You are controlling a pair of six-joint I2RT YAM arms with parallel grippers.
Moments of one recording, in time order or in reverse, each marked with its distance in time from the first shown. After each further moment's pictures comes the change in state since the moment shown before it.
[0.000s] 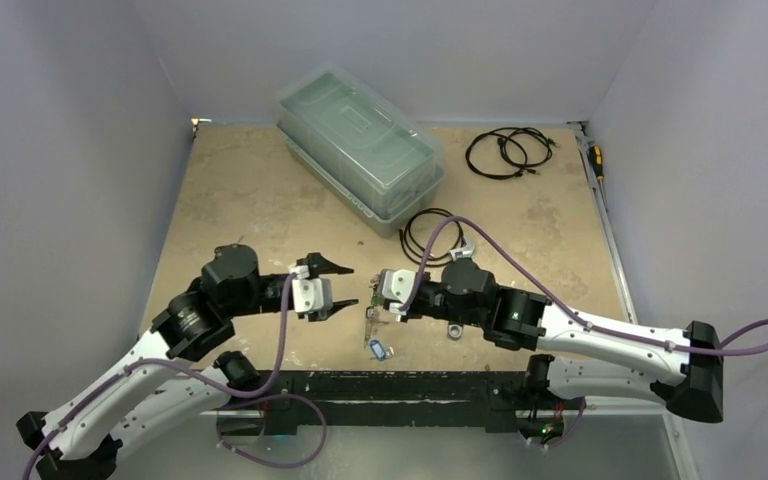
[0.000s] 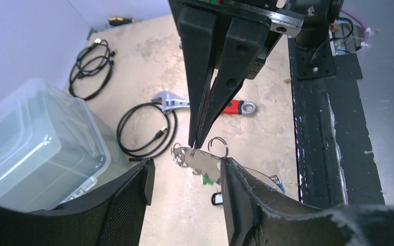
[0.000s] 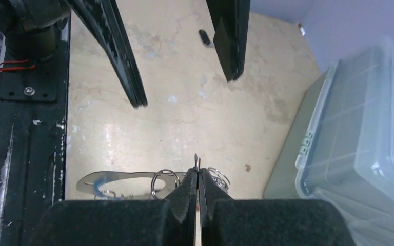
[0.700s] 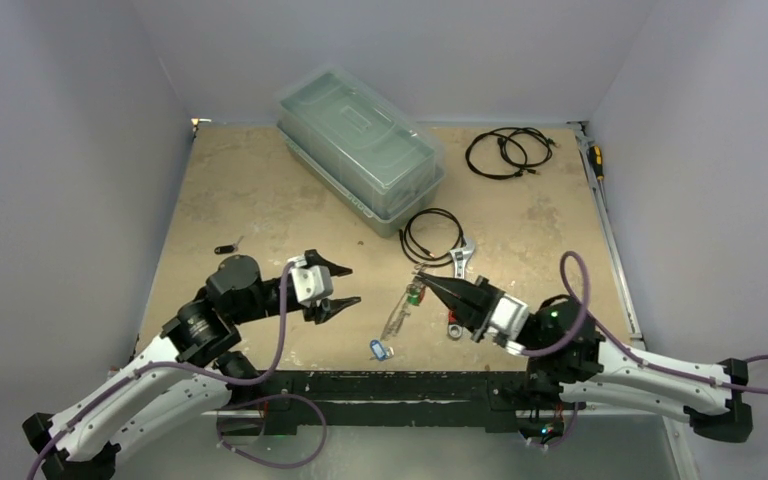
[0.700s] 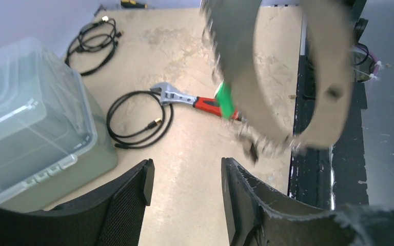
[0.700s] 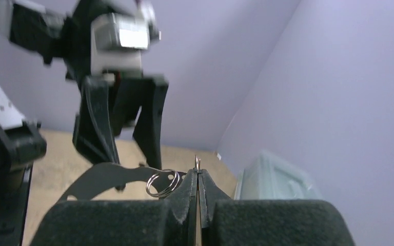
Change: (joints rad) left arm 0.000 -0.091 -0.128 0.135 -0.095 -0.183; right arm 0.083 -0.460 -0.306 0.471 0.098 -0.080
